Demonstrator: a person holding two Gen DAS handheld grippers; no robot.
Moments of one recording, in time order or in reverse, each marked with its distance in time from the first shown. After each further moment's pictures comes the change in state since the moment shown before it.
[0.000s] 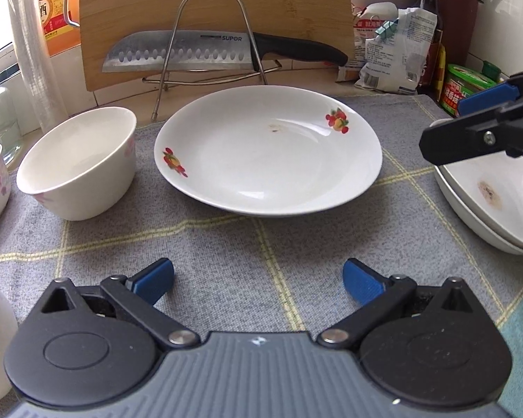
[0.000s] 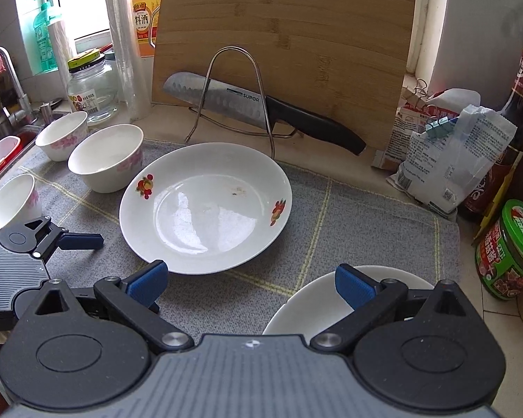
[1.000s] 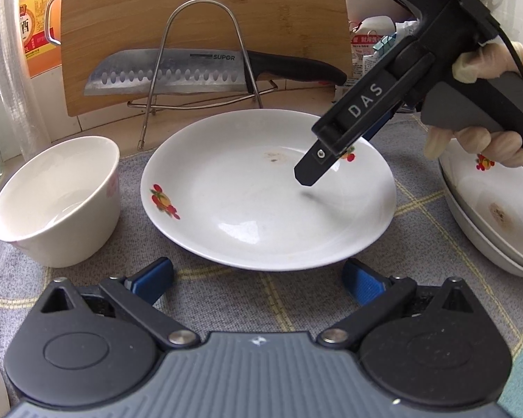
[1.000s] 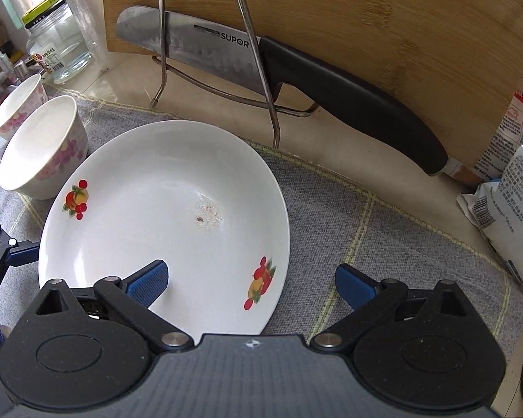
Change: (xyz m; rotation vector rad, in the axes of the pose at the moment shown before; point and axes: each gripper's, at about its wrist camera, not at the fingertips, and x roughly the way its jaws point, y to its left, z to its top) left arm 0.020 0.007 0.020 0.038 -0.069 -0.045; right arm 0.142 -0.020 0.062 -0.039 0.299 0.107
